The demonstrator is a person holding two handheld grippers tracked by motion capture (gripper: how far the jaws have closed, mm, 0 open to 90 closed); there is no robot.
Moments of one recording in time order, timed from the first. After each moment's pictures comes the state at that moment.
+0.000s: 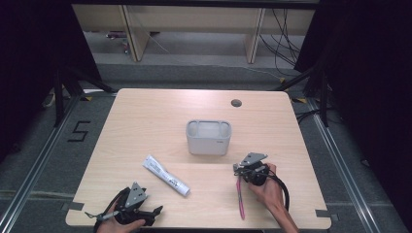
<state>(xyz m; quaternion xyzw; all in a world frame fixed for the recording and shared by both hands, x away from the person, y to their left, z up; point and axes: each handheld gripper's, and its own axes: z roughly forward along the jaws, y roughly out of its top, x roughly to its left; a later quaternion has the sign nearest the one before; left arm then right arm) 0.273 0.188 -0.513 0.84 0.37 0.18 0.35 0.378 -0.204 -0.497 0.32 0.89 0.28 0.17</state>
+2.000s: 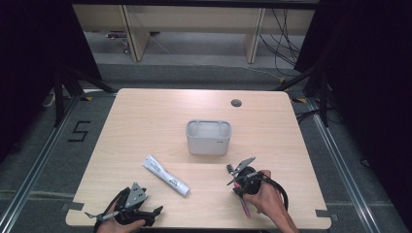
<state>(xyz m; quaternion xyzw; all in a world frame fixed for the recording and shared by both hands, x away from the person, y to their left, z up) 0.272 0.187 -0.514 0.84 0.37 0.17 0.37 0.352 -0.181 -0.479 0.33 0.93 0.18 0.08</state>
